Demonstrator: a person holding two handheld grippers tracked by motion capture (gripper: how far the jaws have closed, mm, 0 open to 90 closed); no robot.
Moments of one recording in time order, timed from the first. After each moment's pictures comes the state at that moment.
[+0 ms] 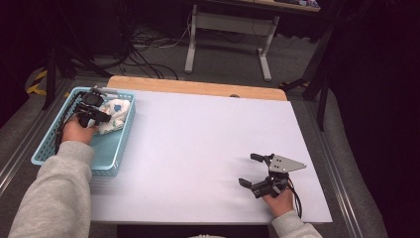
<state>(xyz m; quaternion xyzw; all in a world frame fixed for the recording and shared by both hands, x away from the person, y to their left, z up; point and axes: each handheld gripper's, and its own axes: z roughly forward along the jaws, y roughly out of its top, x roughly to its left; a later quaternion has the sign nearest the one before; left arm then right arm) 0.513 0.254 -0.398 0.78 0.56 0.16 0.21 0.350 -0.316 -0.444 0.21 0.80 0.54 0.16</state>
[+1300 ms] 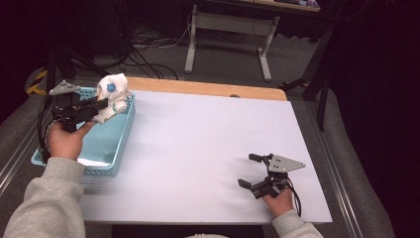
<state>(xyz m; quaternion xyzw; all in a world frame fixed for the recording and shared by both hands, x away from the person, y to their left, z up) 0.433 0.262 -0.338 0.70 0.48 0.22 0.48 0.352 -0.314 -0.445 0.20 0.80 0.55 0.15</state>
